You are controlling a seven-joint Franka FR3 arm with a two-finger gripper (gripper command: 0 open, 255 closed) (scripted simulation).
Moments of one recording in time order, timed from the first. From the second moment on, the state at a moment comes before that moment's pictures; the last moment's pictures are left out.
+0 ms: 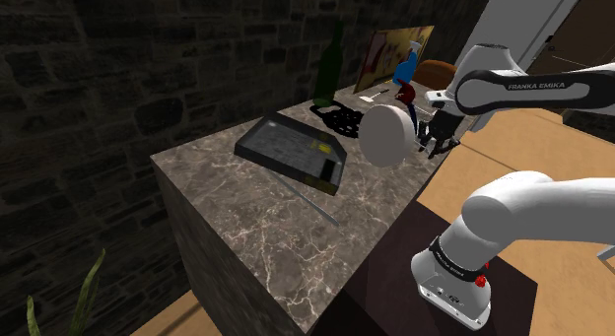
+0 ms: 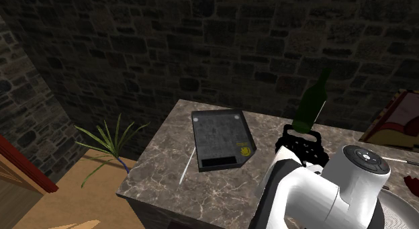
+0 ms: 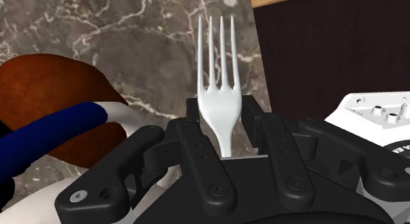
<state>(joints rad) -0.26 -0.83 -0.45 -2.85 -0.41 2.07 -1.77</state>
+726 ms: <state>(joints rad) -0.28 -0.75 -0.50 -2.92 -0.46 2.23 -1.76</state>
